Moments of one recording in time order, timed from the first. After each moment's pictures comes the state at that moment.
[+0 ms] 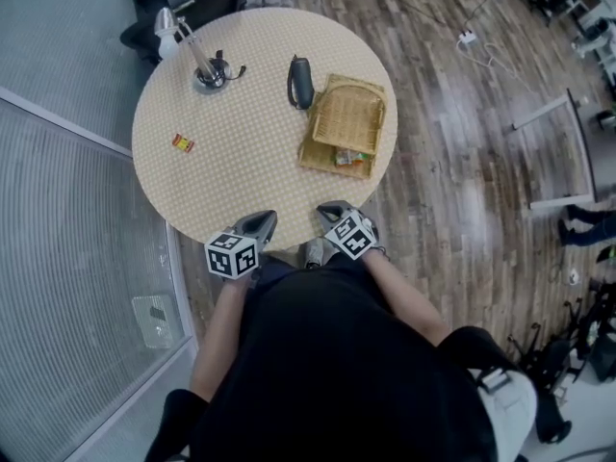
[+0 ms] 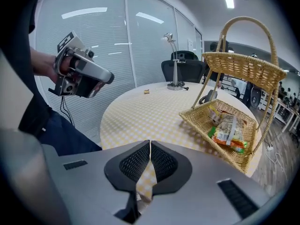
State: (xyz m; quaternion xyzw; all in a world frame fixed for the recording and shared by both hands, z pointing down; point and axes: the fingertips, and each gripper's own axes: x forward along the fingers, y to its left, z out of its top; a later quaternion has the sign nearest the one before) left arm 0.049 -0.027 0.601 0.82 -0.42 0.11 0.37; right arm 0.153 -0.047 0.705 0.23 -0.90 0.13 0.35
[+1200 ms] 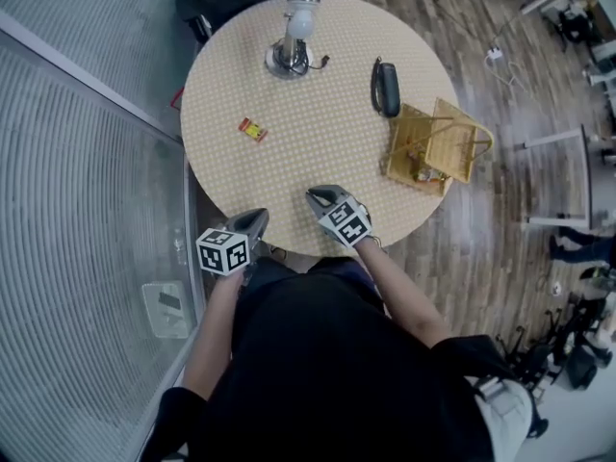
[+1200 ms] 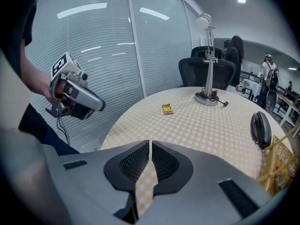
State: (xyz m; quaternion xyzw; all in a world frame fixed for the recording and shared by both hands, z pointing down) left arm -0.221 -0.024 0.634 0.79 -0.44 0.09 0.43; right arm -0.126 -0.083 0.687 0.20 -0.91 0.14 0.35
